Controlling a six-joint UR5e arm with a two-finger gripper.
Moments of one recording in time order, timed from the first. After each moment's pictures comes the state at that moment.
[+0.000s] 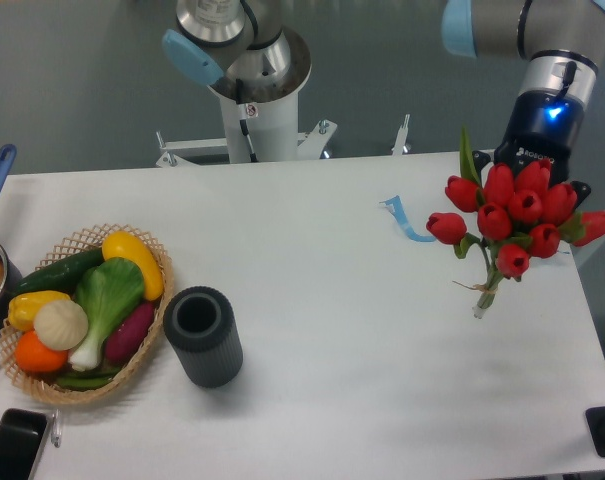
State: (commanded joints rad) arm 3.00 -1.83 -1.68 -0.77 0.45 1.09
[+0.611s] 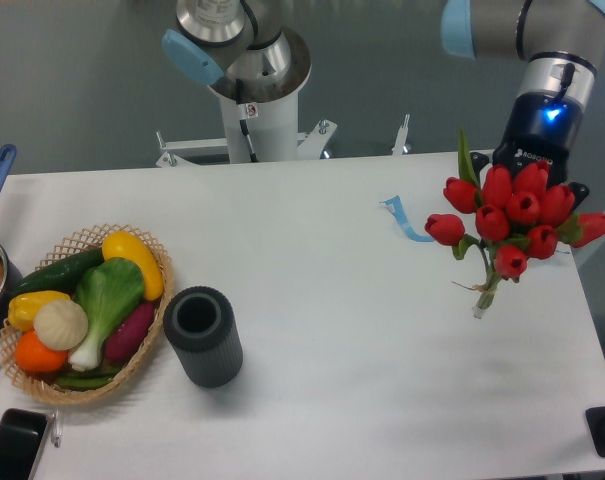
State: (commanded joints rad) arm 3.01 -1.83 -1.69 -0.77 0.46 1.11
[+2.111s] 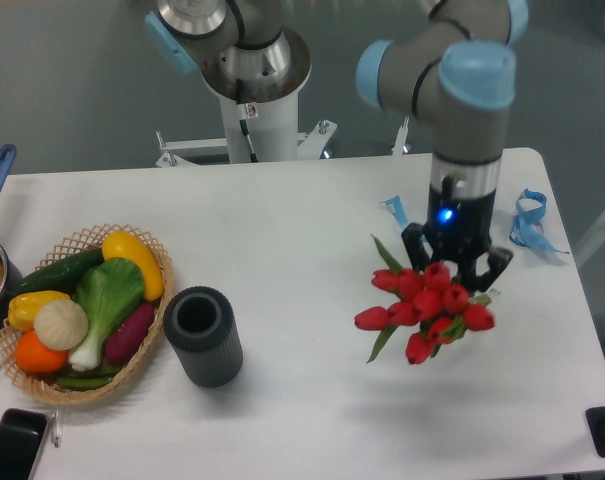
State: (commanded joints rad) arm 2.64 -1.97 -1.64 -0.78 1.47 1.29
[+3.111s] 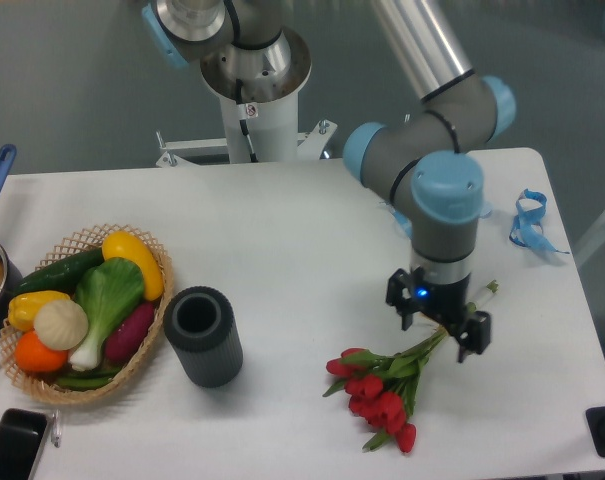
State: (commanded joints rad) arm 2.67 -1.99 -1.47 -0.84 1.48 1.31
